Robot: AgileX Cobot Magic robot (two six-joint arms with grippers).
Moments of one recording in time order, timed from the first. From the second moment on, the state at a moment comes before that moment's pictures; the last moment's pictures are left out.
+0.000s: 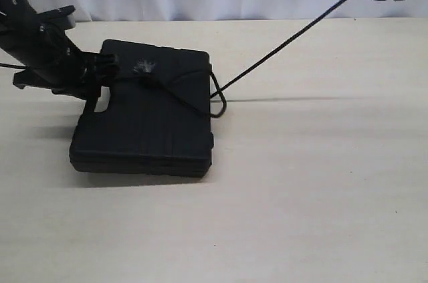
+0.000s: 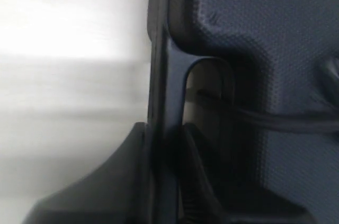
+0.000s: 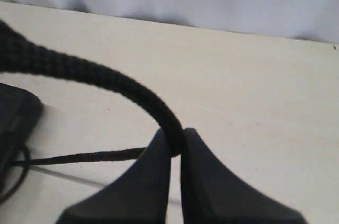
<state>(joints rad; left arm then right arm) 0.00 1.91 -1.18 -0.30 0.58 -0.03 -0.07 1.69 -1.34 0.57 0.55 -0.62</state>
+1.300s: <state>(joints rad) 0.06 1.99 -1.18 -0.30 0.51 -0.03 -0.35 1.98 -1.13 0.61 0.33 -0.60</state>
